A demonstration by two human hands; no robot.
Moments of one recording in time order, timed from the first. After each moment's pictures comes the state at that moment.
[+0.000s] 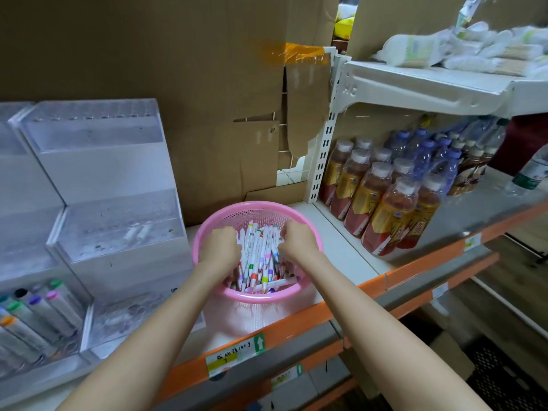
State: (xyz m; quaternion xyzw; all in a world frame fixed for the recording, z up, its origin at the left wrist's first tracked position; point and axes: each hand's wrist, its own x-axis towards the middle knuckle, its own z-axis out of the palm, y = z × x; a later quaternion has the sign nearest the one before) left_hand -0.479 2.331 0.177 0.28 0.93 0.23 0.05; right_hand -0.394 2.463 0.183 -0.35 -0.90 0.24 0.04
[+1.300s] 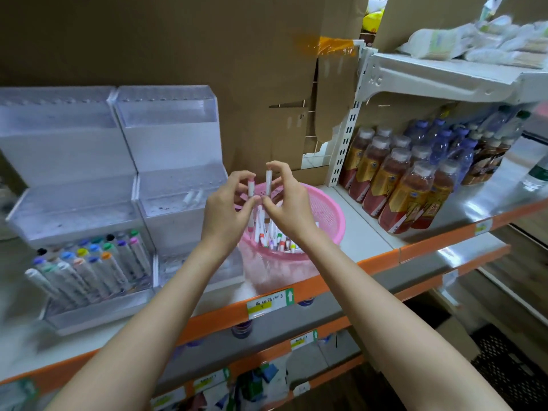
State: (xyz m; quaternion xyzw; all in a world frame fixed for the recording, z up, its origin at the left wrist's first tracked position) left_hand -0.451 2.238 0.228 0.39 0.75 0.52 -0.15; right_hand -0.394 2.366 0.224 -0.12 -0.86 0.38 0.34
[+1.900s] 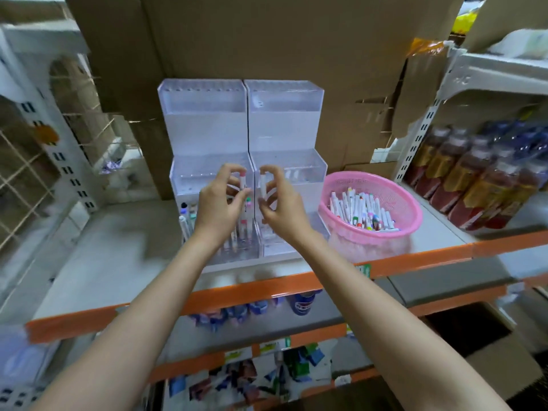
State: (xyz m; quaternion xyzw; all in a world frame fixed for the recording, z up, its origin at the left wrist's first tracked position) left_hand -0.486 2.054 0.230 0.33 0.78 0.50 -0.18; right_hand -0.438 2.186 0.211 -0.04 -0.87 0.39 0.30
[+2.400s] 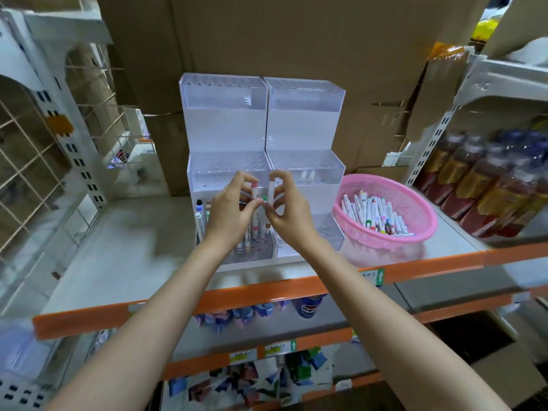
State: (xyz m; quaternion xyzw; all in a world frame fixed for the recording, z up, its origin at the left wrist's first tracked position) left_hand -0.493 2.042 0.211 0.33 0.79 0.50 -0.15; right_hand -0.445 2.173 0.198 -0.02 -0.86 0.39 0.32
